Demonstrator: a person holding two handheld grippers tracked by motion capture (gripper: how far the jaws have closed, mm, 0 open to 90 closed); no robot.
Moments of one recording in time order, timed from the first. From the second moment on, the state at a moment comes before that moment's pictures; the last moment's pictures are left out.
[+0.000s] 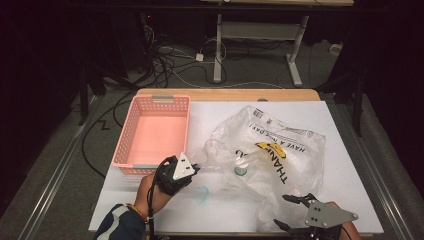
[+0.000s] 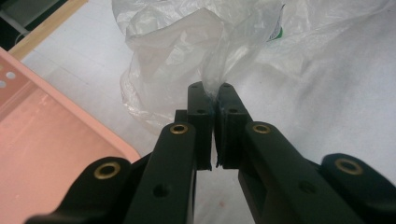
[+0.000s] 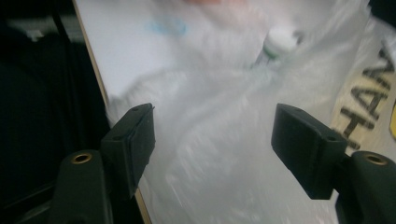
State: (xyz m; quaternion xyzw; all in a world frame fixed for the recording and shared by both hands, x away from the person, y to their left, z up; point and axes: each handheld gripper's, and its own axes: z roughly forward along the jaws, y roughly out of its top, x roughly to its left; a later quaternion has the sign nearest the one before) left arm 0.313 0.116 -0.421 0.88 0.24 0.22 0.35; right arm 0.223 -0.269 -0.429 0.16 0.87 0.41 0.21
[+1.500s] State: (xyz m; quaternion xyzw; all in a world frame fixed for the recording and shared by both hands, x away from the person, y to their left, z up) left arm 0.312 0.113 -0.333 0.81 0.22 0.28 0.47; right arm 0.264 -0.298 -0.345 0.19 0.76 0.47 0.41
